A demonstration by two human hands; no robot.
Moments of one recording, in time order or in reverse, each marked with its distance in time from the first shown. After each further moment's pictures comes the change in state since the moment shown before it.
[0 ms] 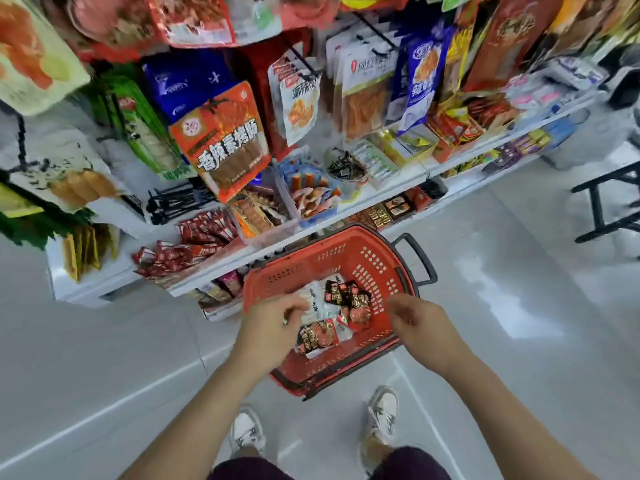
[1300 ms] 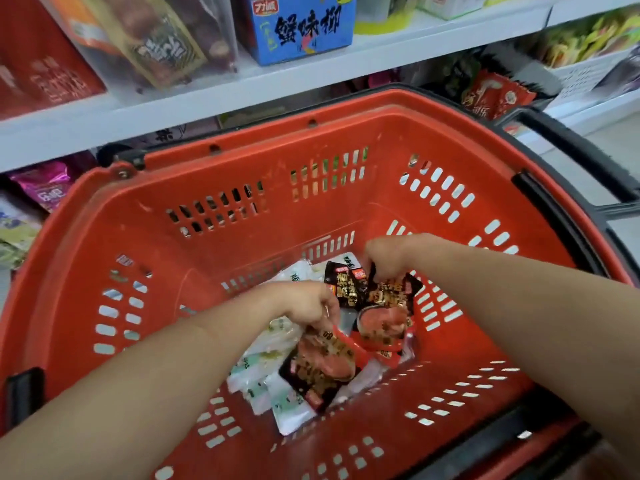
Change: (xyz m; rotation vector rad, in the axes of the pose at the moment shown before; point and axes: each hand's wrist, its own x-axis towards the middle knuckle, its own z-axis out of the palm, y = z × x) left_hand 0.263 -0.310 0.377 0.316 -0.836 -0.017; right_hand 0.404 0.277 0.290 -0.721 -0.503 -0.142
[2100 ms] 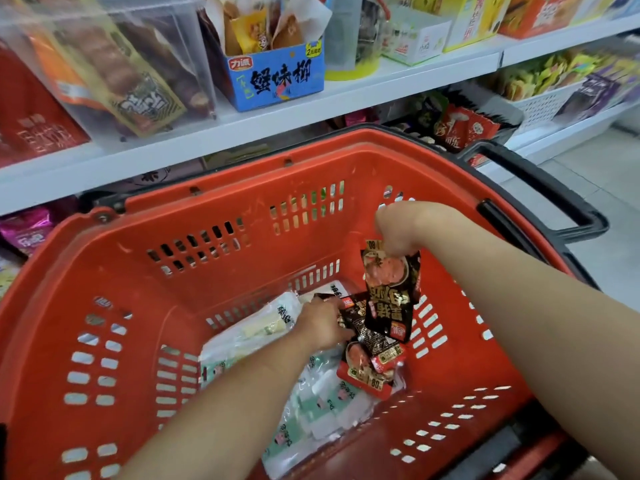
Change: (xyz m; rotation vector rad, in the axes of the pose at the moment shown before) left_hand 0.064 0.021 0.026 0.041 0.470 -0.146; right_hand -0.087 -0.009 -0.079 -0.155 0.238 0.215
